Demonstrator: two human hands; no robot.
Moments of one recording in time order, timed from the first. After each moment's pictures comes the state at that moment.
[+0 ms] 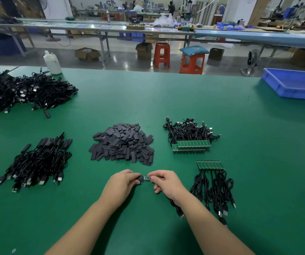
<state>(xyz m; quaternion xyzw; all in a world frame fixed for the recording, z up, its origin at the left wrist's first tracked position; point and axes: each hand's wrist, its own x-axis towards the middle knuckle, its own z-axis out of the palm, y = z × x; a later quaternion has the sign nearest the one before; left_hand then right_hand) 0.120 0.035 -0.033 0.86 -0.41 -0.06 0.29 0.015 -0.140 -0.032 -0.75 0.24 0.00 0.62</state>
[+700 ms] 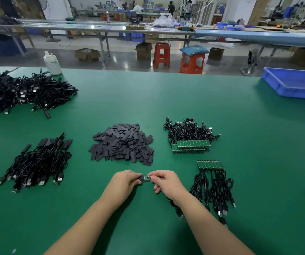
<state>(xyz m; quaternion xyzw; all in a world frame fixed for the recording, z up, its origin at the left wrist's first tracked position) 0.116 0.028 -0.023 0.86 -0.41 -0.09 0.30 0.015 -0.141 -0.036 -0.75 0.24 0.00 0.62</state>
